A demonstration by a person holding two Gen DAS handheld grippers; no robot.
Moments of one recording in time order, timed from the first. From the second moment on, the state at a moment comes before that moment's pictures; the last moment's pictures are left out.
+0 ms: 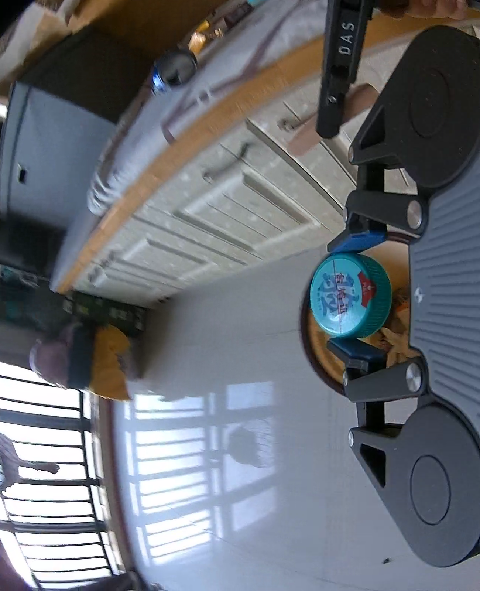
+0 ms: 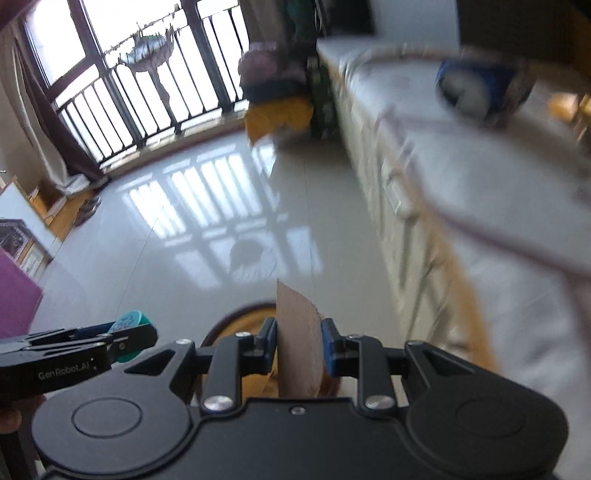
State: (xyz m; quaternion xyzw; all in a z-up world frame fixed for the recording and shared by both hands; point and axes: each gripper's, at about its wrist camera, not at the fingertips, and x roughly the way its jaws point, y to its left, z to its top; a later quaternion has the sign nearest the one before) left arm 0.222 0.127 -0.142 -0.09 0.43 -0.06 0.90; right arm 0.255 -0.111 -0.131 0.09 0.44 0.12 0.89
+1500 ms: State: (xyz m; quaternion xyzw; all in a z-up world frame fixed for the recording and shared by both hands) left arm 0.283 0.126 -0.292 -0.04 0.55 -0.05 0.83; right arm 0.331 -0.060 -0.286 0.11 0.58 0.14 0.80
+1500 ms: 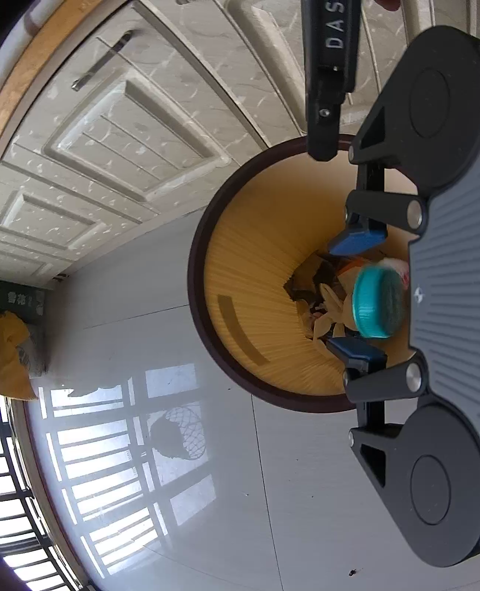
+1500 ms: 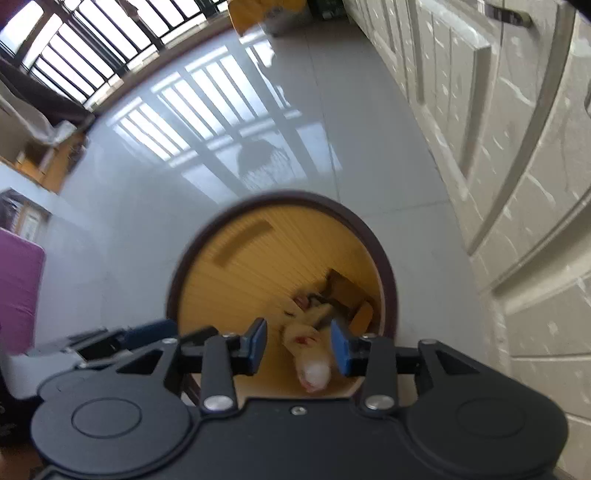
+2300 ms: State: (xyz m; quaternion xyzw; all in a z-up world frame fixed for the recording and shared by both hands) left arm 0.258 0.136 -0.275 -0.03 0.58 -0.03 0.81; right arm 0.313 -0.064 -0.267 0.01 0.58 0.16 0.79
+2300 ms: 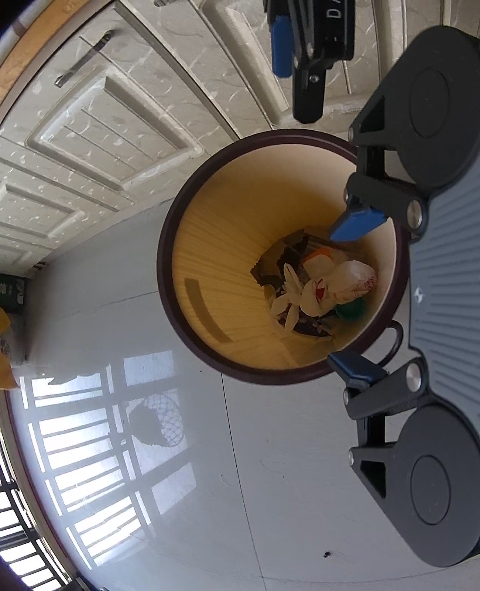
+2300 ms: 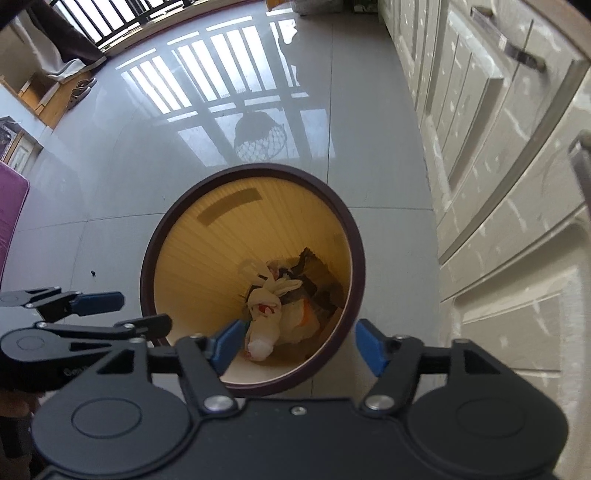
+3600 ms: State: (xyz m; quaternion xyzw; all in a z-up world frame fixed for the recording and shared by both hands) left arm 0.174 0.153 -0.153 -0.06 0.50 0.04 0.86; right arm 0.243 -0.093 -0.154 -0.01 0.49 0.16 0.86
